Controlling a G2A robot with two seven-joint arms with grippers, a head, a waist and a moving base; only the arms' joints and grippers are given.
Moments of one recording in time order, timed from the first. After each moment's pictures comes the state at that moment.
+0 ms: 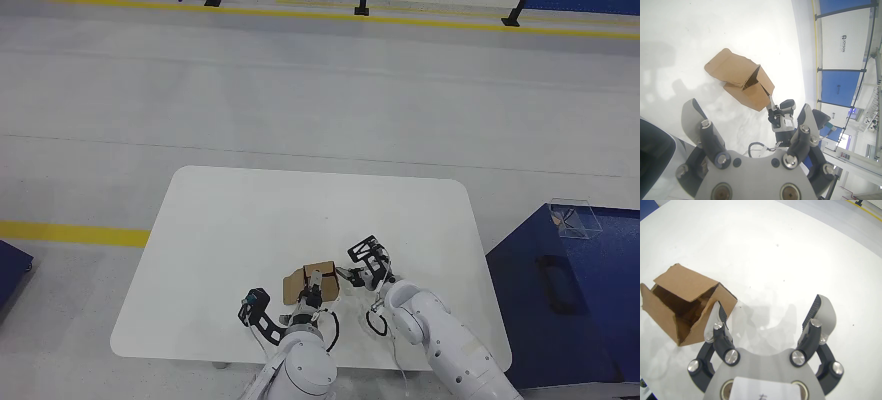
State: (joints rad) left arm 1.42 -1.60 -0.88 -1.85 0.11 0.99 0.45; right arm -1.07 -1.20 0.95 -1.28 -1.21 -0.05 0.22
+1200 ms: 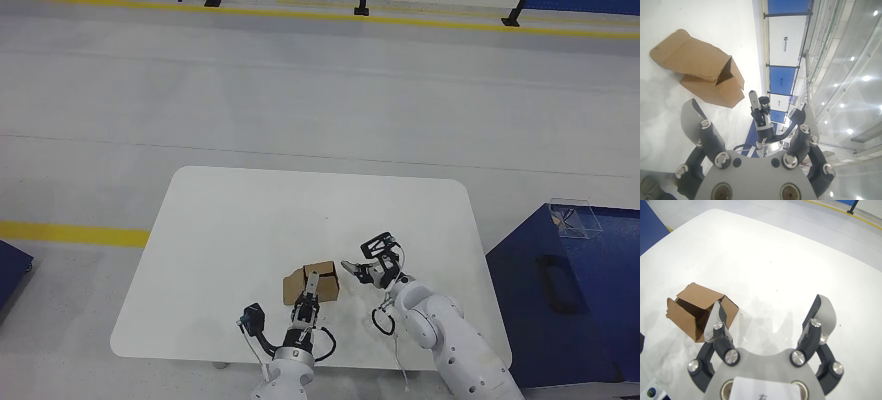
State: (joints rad) left arm 1.60 -1.56 -0.98 -1.77 0.12 0.24 0.34; right arm -1.18 -1.19 1.09 -1.42 -1.17 -0.12 0.21
